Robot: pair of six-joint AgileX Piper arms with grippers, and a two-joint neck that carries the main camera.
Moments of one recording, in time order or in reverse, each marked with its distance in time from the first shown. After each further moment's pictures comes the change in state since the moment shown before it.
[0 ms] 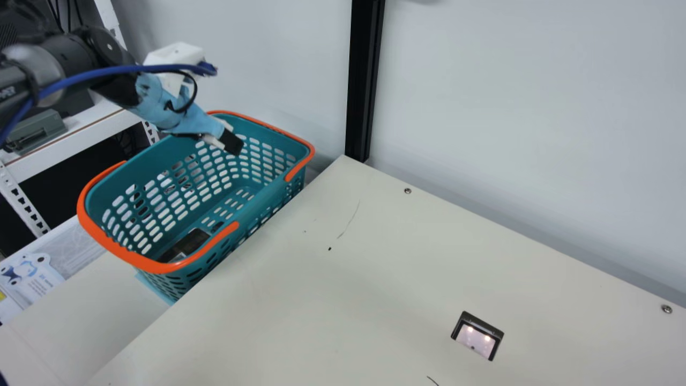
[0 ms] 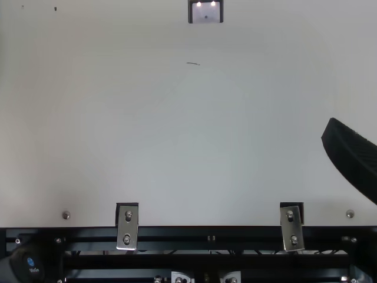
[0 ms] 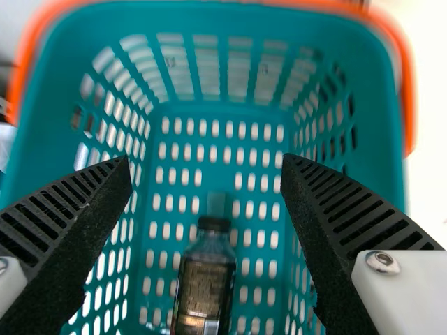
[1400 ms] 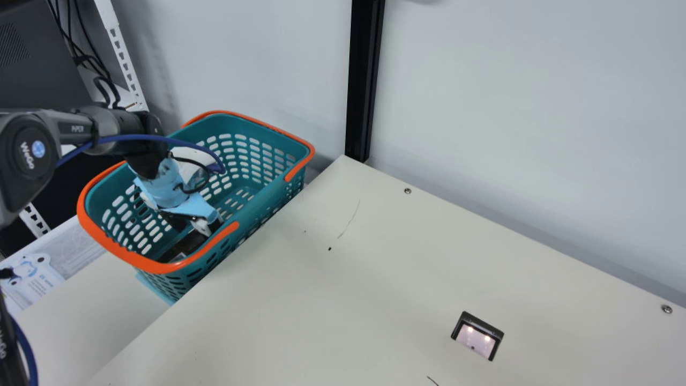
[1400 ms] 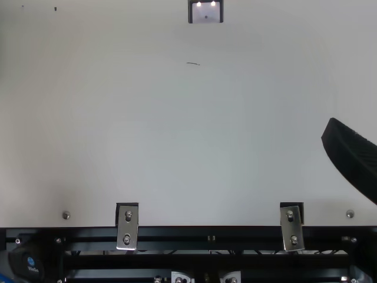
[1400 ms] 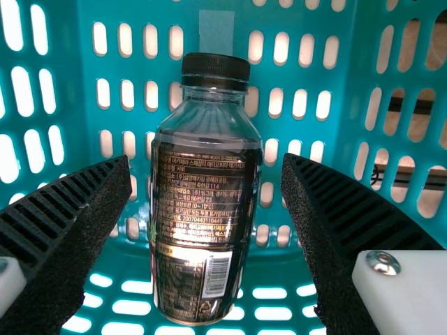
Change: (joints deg) left arm 0.7 14.4 5.9 14.9 0.9 -6.2; right arm 0.0 0.0 0.0 0.0 0.0 0.0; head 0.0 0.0
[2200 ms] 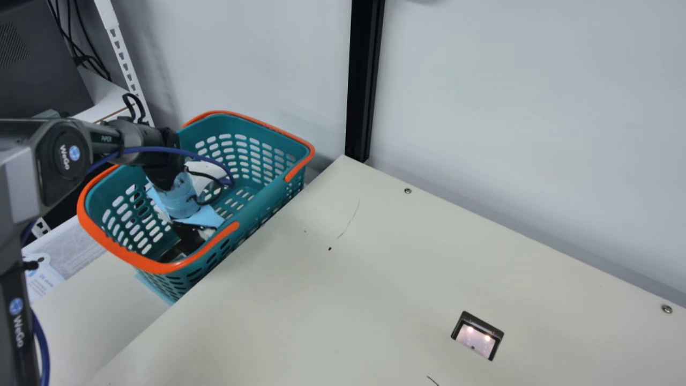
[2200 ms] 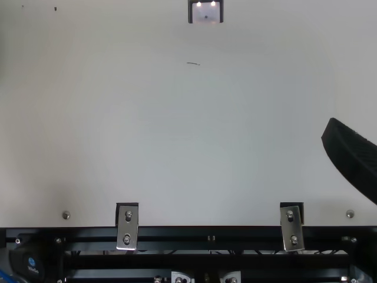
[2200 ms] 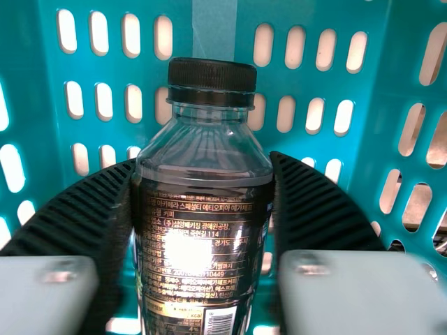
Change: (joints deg) left arm -1.3 6.8 -3.4 2.2 -0.8 -3.6; right arm 0.0 0.0 0.0 0.0 0.0 0.0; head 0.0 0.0
